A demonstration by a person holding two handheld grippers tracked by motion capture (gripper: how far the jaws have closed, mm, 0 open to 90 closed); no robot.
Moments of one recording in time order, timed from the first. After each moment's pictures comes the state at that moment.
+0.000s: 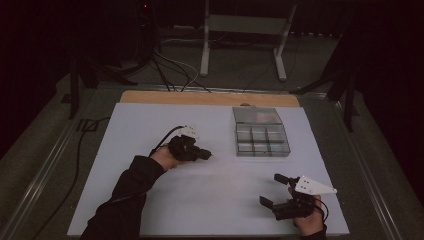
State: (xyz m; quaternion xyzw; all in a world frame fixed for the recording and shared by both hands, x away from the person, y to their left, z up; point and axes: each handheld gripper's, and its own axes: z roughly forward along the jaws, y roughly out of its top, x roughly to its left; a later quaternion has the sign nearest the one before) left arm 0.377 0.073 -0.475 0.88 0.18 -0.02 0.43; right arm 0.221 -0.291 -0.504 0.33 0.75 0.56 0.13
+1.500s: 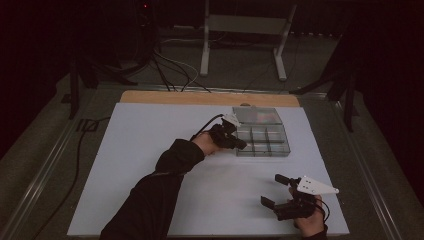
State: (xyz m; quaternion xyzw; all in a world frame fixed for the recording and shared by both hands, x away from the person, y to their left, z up) left arm 0.425 -0.040 -0.471 0.89 0.16 -0.04 0.42; right arm 0.219 -0.295 -0.504 0.33 0.75 0.56 0.12
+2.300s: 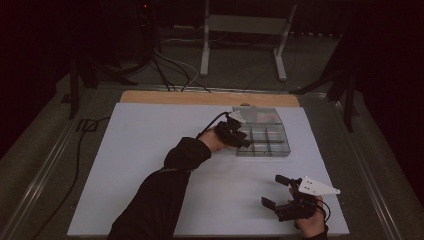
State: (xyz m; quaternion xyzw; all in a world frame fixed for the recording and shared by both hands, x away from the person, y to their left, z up) left arm 0.435 -0.054 -0.477 0.89 0.19 -0.02 0.42; right arm 0.217 -0.296 -0.503 0.33 0.74 0.57 0.11
